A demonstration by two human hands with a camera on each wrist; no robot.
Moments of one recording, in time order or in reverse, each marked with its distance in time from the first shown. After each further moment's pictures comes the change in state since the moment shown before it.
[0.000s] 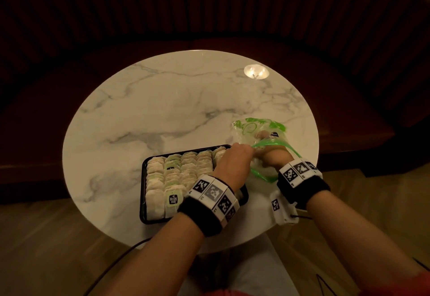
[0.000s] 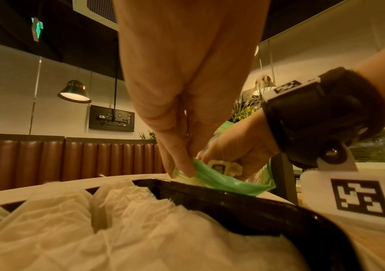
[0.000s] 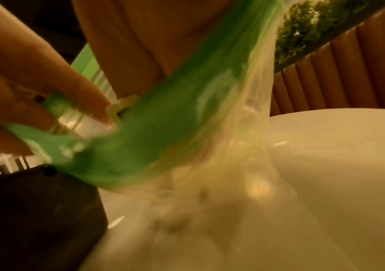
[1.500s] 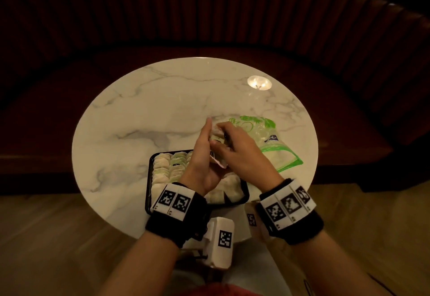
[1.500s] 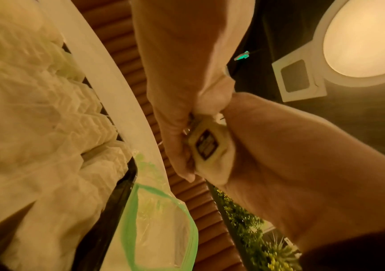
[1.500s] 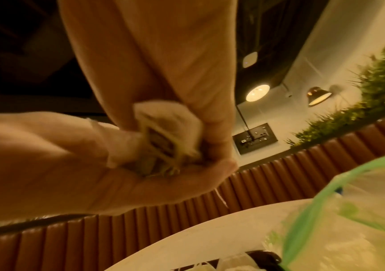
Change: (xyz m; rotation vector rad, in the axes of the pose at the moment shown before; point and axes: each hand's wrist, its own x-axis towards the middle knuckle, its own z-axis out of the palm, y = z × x) left_hand -0.055 -0.026 -0.042 -2.050 0.134 -0.361; right_hand -0.082 -0.048 0.047 -0.121 0.119 -0.779
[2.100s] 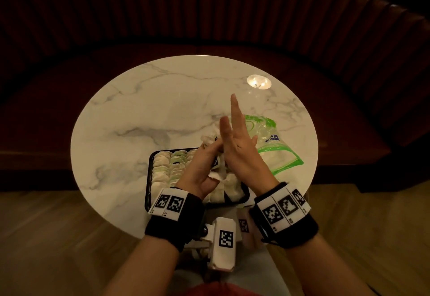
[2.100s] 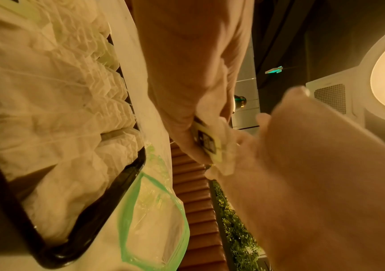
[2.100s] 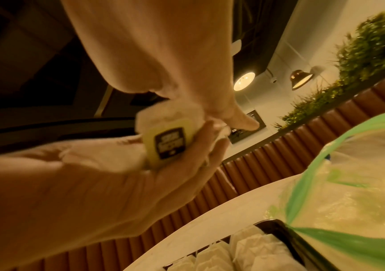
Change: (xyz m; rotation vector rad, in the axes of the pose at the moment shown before) left_hand 0.005 -0.012 -0.016 -0.048 -0.109 -0.055; right_hand -0.002 -0.014 0.008 0.241 0.073 0.055
